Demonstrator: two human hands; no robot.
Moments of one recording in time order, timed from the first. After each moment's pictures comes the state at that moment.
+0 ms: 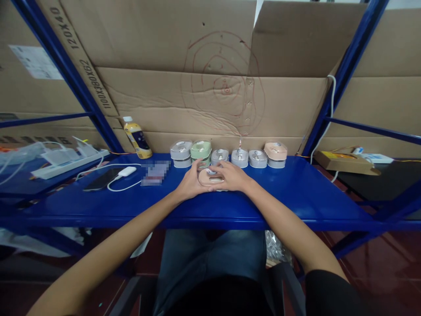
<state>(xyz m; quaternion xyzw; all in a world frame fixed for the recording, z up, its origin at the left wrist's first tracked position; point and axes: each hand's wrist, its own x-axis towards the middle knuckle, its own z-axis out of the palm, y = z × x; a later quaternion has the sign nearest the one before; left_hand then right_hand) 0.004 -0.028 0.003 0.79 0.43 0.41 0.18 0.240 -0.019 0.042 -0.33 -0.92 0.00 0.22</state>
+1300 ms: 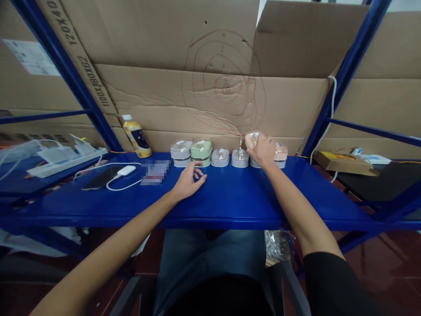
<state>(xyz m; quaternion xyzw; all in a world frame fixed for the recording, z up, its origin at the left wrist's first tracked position) -0.004 -0.027 0.000 0.79 0.42 0.44 0.08 0.322 0.053 0.081 -0.69 -0.62 -0.17 0.33</state>
